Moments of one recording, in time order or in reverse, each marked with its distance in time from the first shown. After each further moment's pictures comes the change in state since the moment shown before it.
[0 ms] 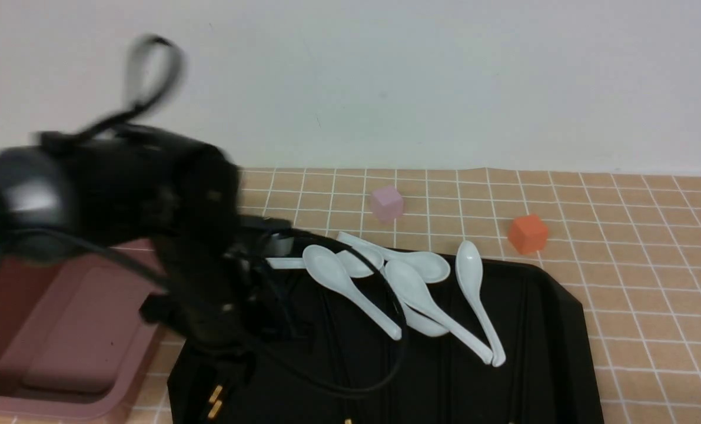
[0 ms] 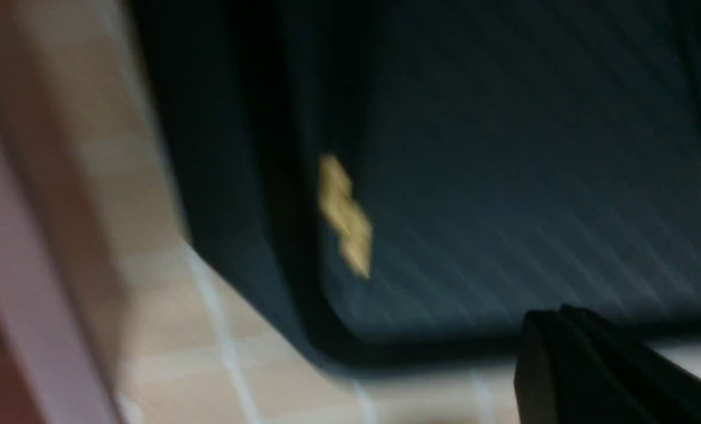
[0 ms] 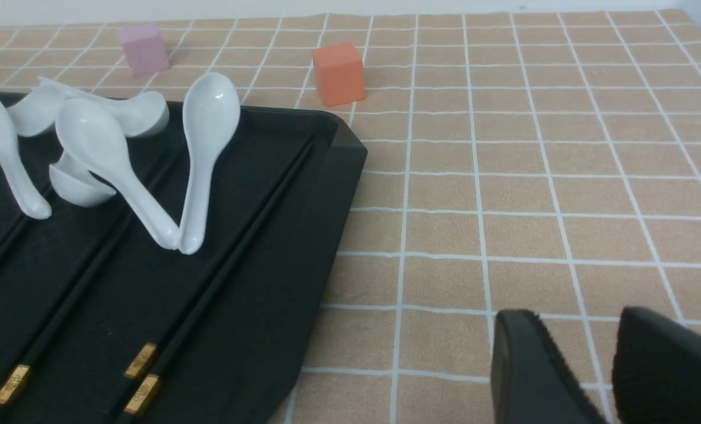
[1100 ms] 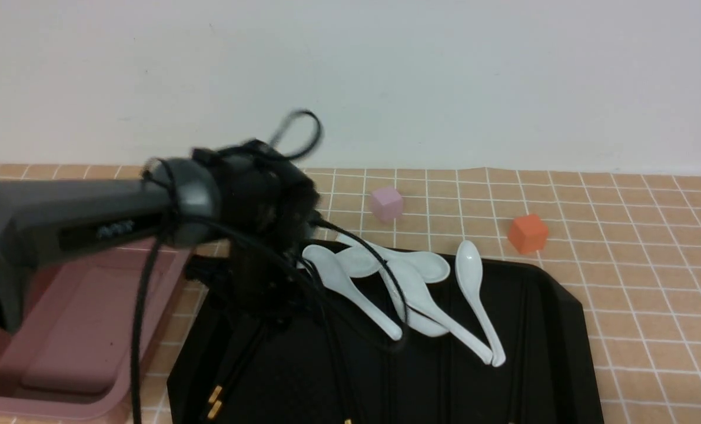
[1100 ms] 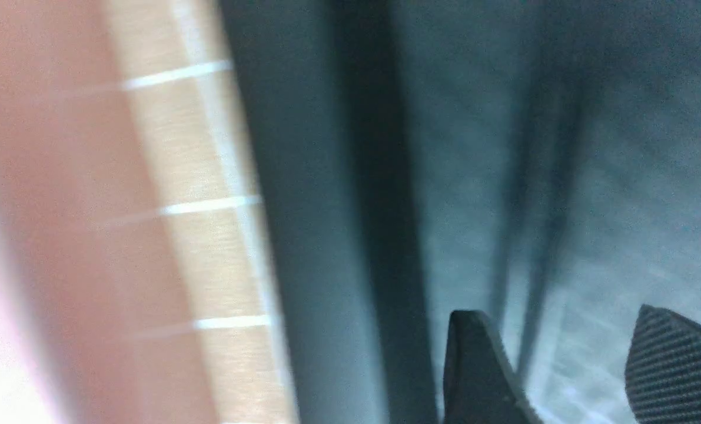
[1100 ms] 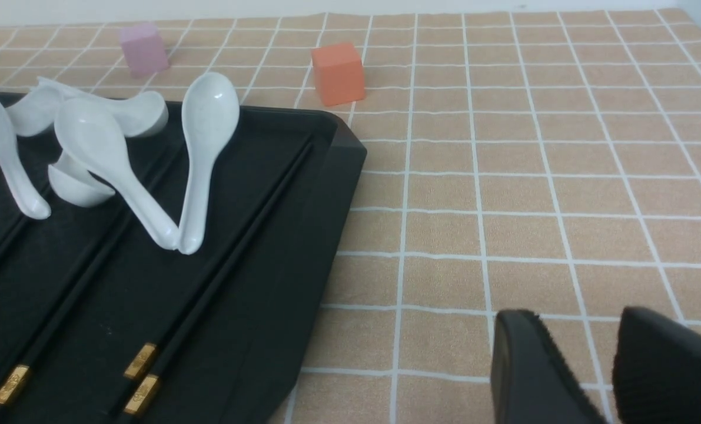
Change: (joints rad) right arm 0.000 0.000 0.000 0.000 0.000 0.000; left arm 0.043 0.276 -0.206 0.215 -0.034 -0.095
